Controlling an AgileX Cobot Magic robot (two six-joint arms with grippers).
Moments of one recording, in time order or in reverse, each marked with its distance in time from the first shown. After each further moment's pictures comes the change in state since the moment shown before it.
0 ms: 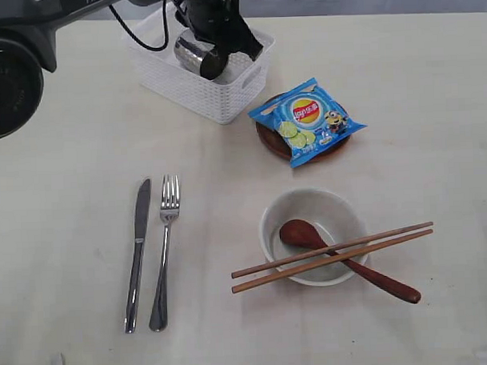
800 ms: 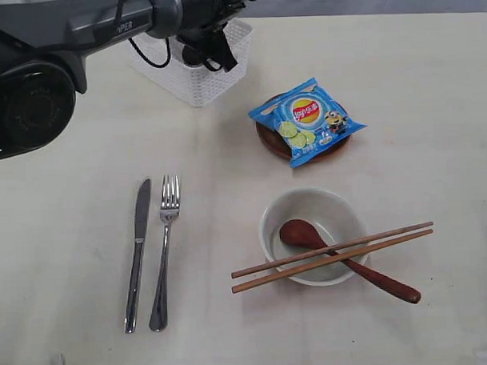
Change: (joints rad) left arm -0.002 0.103 -0.012 0.403 0.015 -0.152; right arm 0.000 0.000 0.000 0.000 0.000 0.000
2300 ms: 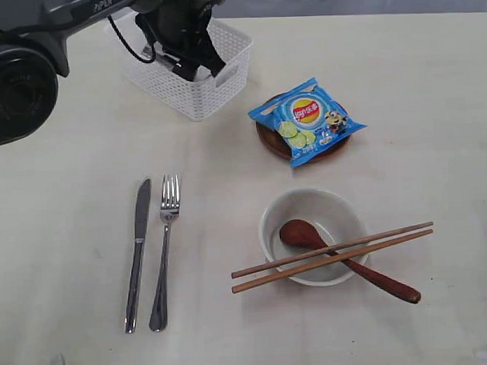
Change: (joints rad) left arm 0.031 -0.039 -0.061 -0.284 0.250 0.158; right arm 0.000 0.000 0.000 0.000 0.000 0.000
